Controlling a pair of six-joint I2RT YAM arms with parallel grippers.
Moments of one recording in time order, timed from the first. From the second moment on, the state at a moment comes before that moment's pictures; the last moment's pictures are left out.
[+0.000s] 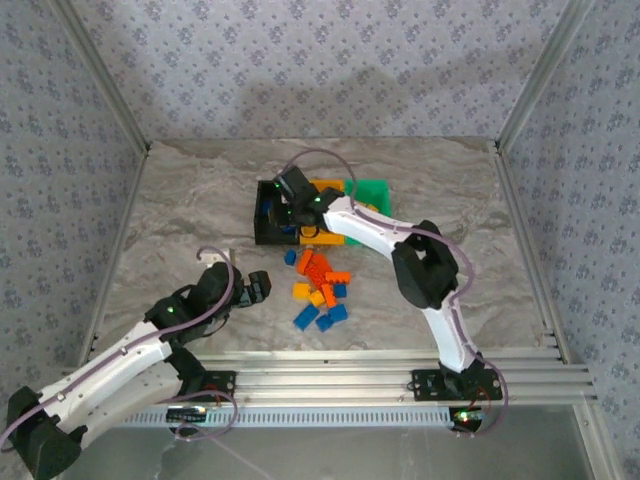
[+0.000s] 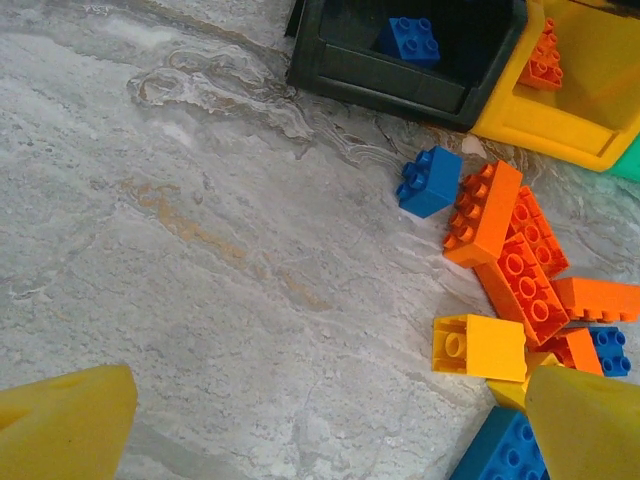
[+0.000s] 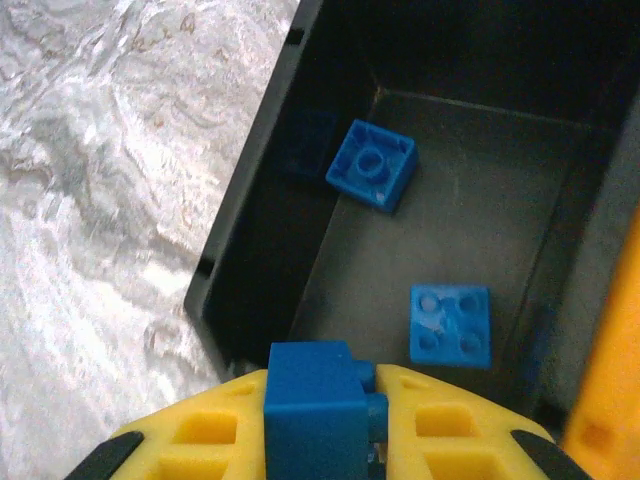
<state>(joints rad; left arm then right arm) -0.77 0.71 0.52 -0.59 -0.31 -0.82 0.79 2.18 1.86 -0.49 -0.01 0.52</state>
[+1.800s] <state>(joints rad) -0.90 1.55 0.81 -0.33 -0.17 -0.65 0.67 1.29 0.91 -0.29 0.07 0.61</state>
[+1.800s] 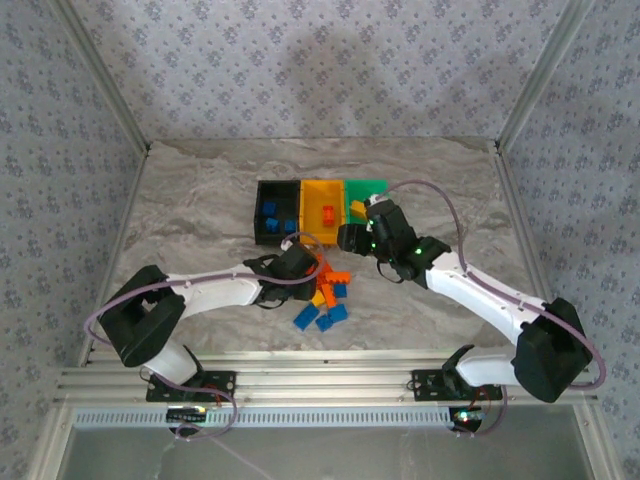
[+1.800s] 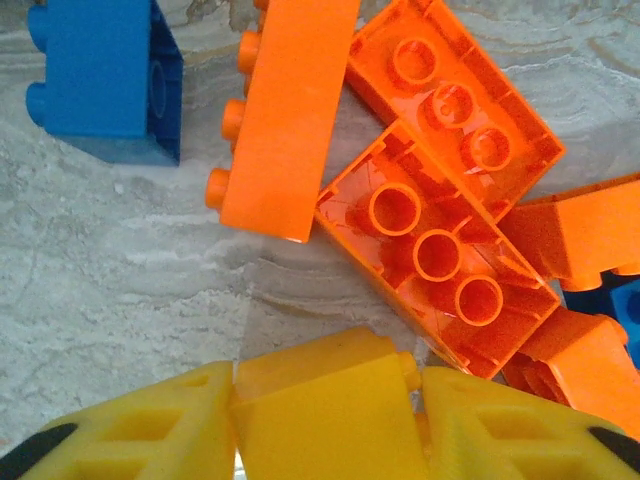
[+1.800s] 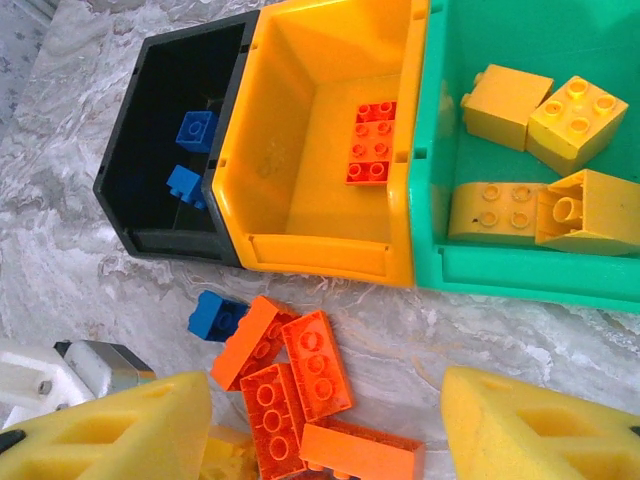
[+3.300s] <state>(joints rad) -0.90 1.58 1.16 -0.49 -0.16 -0.59 0.53 1.04 0.72 -0.32 0.10 0.68</state>
